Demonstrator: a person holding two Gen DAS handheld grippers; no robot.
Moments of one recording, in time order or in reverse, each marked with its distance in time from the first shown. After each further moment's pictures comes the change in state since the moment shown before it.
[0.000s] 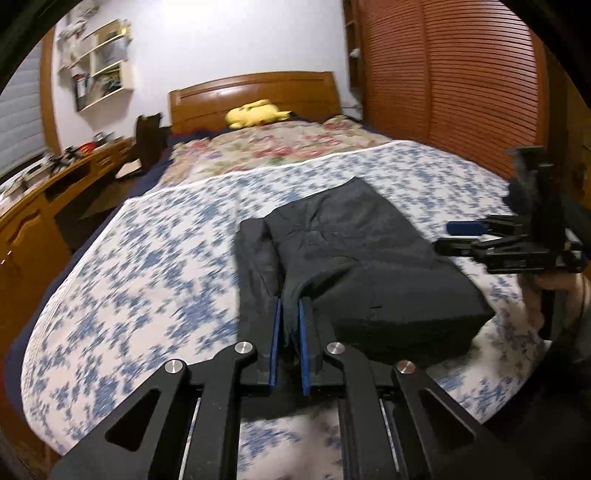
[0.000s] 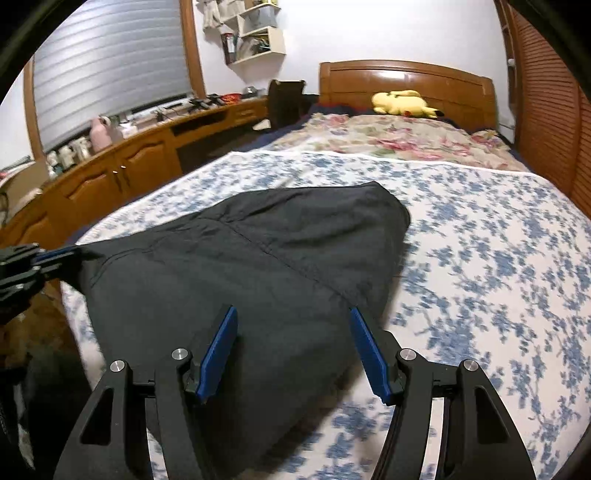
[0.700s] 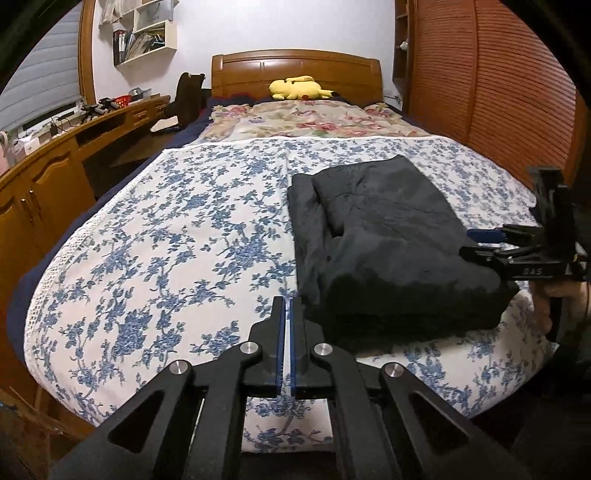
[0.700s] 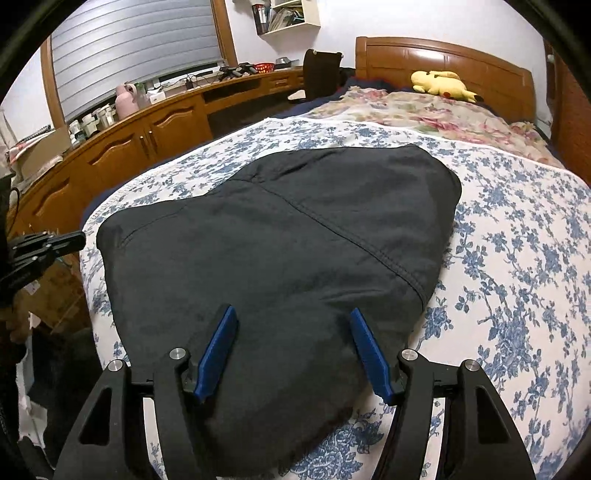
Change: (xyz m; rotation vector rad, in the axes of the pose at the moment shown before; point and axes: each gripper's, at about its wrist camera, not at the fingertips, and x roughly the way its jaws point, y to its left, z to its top) left arm -0.008 0.050 -0.042 -0.145 0.075 0.040; right arm 0.044 0.008 -0.006 -0.072 0.115 0.071
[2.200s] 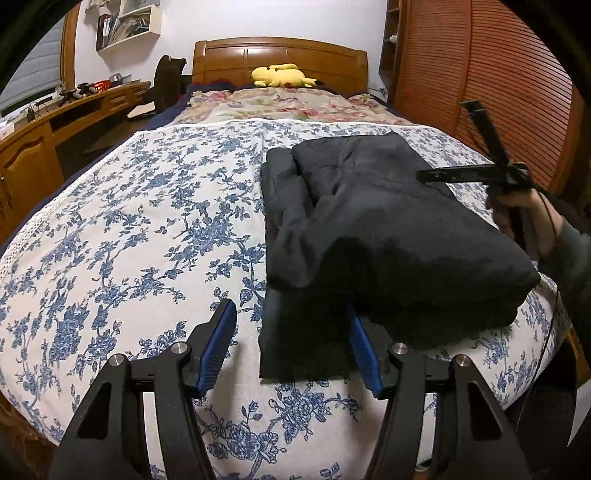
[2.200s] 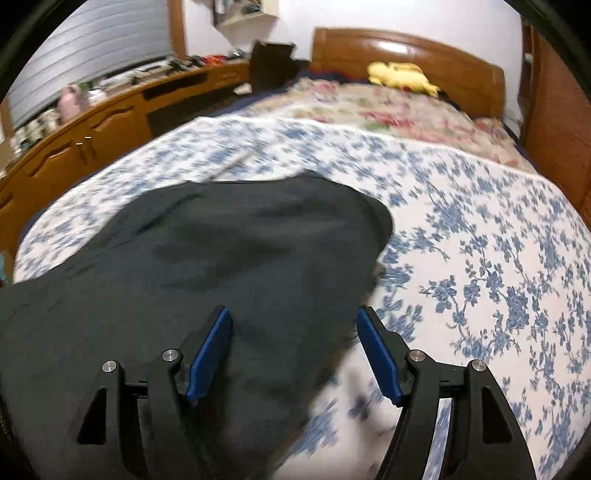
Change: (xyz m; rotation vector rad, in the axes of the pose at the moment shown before) left arm 0.059 -0.006 -0.015 -0.008 0.034 -0.089; right arm 0.070 -0.090 0.067 0.036 0.067 -0.177
